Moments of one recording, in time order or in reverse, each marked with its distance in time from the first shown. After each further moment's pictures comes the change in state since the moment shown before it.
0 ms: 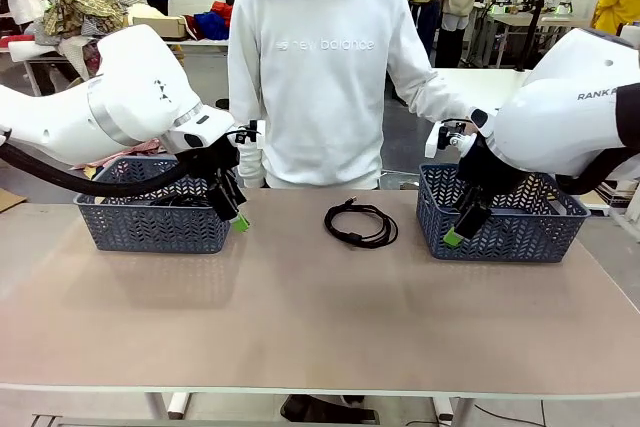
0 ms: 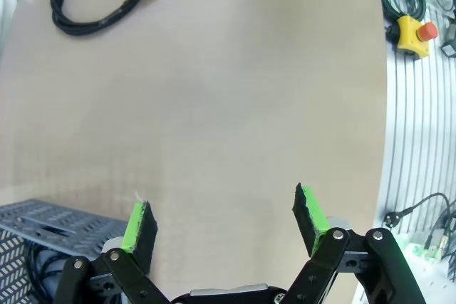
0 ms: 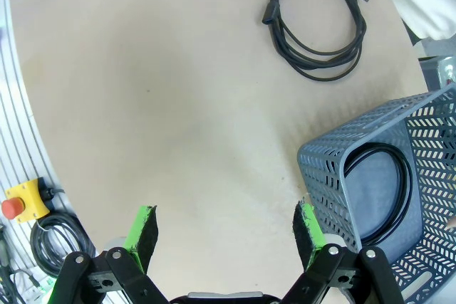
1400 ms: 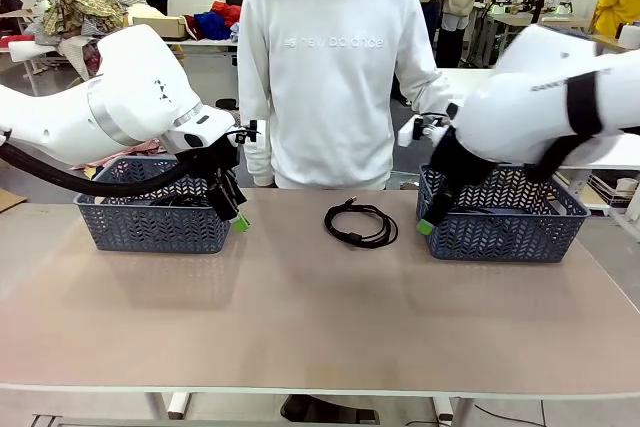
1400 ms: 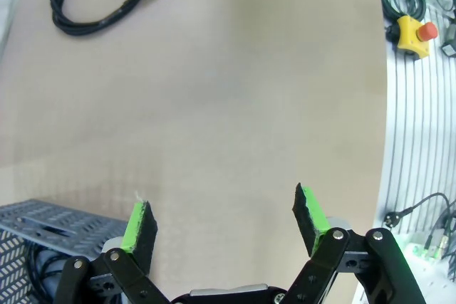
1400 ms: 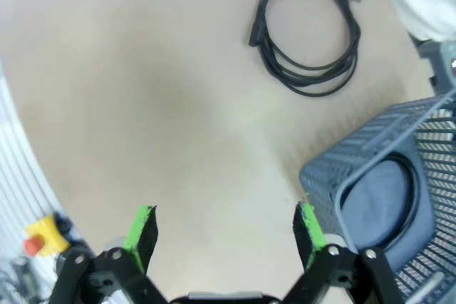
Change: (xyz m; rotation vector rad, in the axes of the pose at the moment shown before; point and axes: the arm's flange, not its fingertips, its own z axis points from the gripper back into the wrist) left arm 0.000 0.000 0.000 0.000 0.000 0.000; right arm 0.052 -0.010 -0.019 0.009 0.024 -0.141
